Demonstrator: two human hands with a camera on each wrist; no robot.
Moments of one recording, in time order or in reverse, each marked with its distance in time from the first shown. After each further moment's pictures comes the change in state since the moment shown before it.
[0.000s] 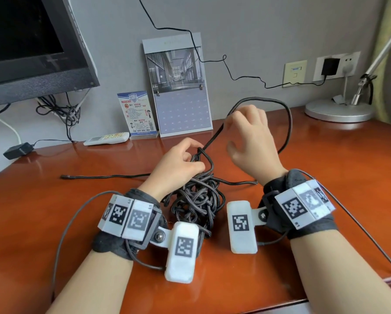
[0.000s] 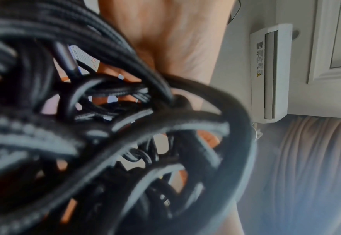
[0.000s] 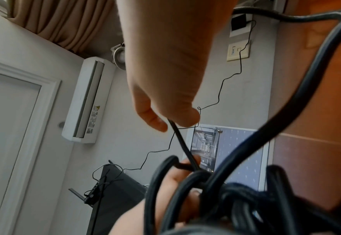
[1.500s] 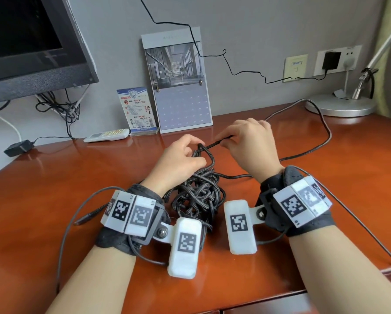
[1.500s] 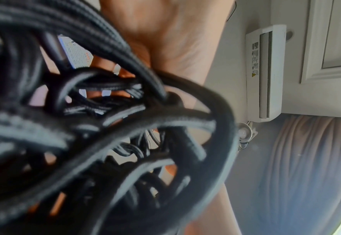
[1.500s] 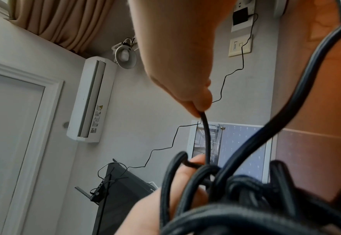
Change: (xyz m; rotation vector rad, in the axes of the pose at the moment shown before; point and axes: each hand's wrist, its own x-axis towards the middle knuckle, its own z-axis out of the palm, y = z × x) left_hand 0.000 0.001 0.002 0.014 0.035 -0.010; right_hand -0.003 -0.005 -0.001 -0.145 -0.206 0.145
